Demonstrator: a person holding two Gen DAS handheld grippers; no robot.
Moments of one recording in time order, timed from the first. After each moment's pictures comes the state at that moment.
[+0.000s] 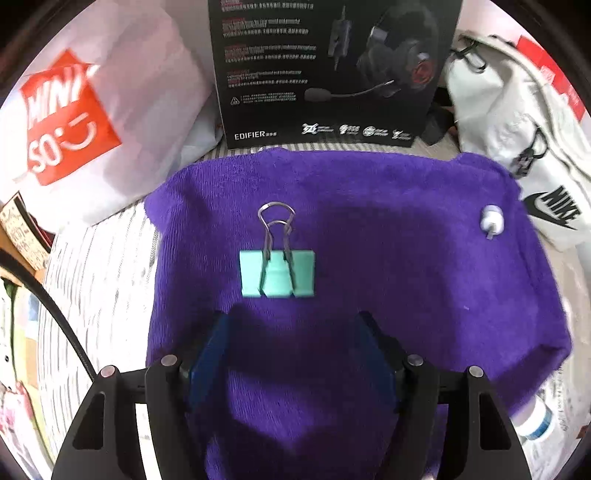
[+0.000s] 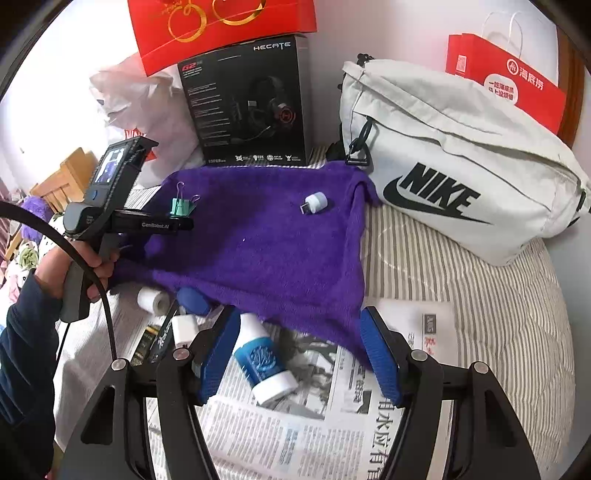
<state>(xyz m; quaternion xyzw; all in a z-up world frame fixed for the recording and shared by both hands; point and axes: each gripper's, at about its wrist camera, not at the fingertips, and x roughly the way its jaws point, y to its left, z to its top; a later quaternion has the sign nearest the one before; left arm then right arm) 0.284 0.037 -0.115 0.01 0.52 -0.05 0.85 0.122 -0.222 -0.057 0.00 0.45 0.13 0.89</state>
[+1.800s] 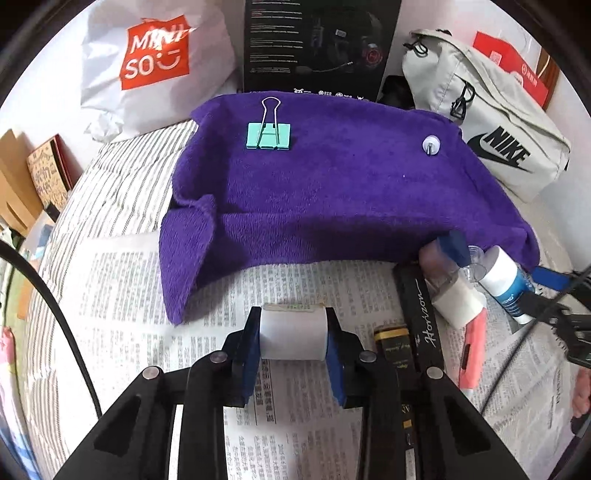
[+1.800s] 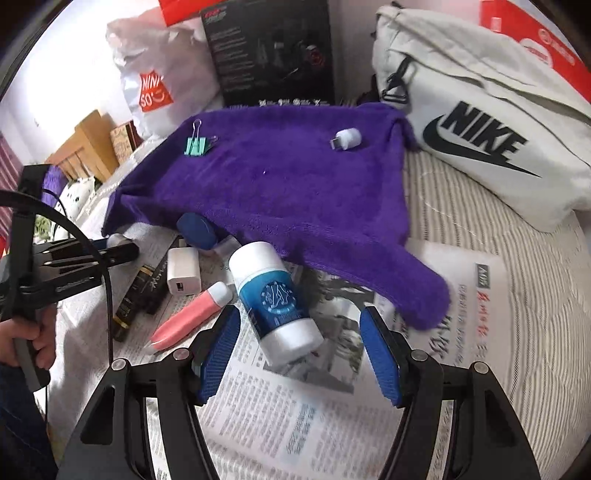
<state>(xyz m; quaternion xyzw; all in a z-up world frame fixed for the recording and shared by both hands) 0.131 0.043 -0.126 -0.02 0.50 -0.04 0.87 0.121 -0.206 -0.118 -0.02 0.49 0.17 0.85</state>
